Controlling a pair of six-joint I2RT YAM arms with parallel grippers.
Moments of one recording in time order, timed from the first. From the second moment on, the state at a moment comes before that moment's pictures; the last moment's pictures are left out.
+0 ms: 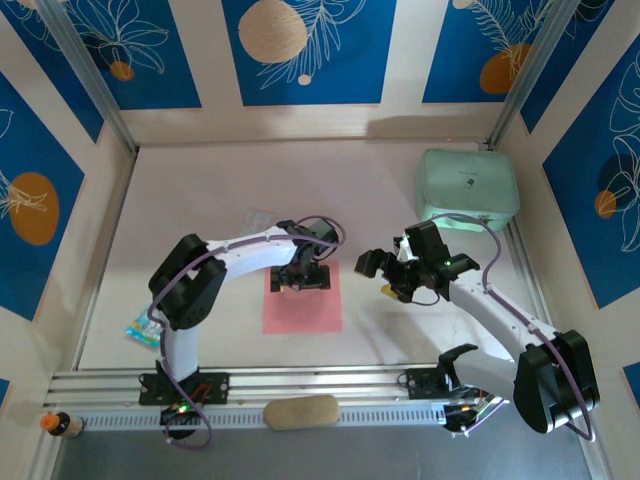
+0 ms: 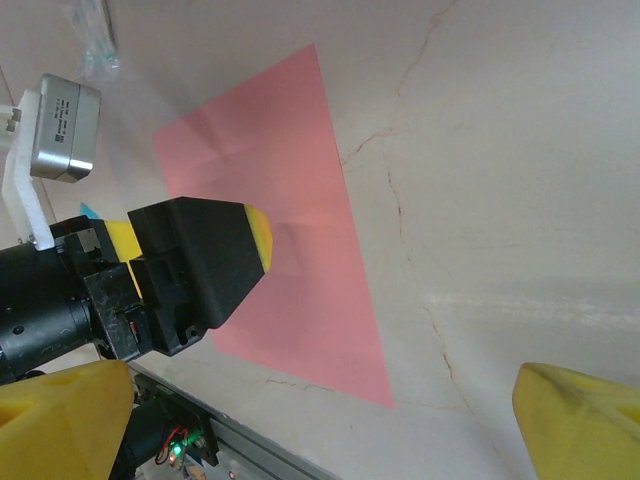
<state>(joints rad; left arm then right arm) -0.85 1.92 1.34 -0.92 -0.02 -0.88 0.37 1.11 0.65 -0.55 -0.51 0.84</state>
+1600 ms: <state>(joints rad) -0.90 1.96 1.34 -0.83 -0.08 -0.86 0.34 0.96 0.59 -0.55 -0.36 0.88</state>
